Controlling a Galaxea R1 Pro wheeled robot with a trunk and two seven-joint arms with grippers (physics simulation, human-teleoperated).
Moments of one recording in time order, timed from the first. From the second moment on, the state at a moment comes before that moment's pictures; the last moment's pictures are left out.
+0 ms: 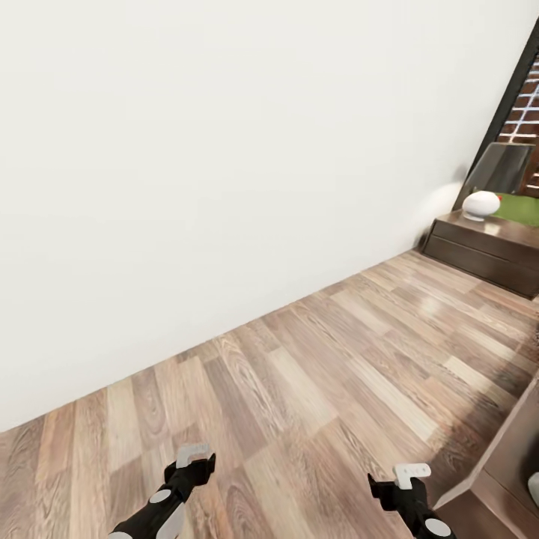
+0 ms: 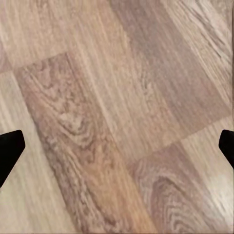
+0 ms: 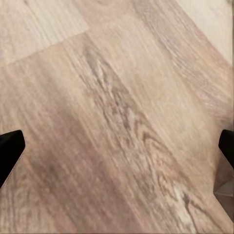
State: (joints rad) left arm -0.54 -0.06 -0.08 -0.21 0.21 -0.21 0.04; right arm -0.34 -0.15 0.13 -0.48 -0.13 -0.15 0.00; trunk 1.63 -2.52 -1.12
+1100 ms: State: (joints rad) left arm -0.54 -0.06 -0.08 -0.21 0.21 -0.21 0.04; right arm -0.34 -0.15 0.13 -0.48 -0.13 -0.15 0.00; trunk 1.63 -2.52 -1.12
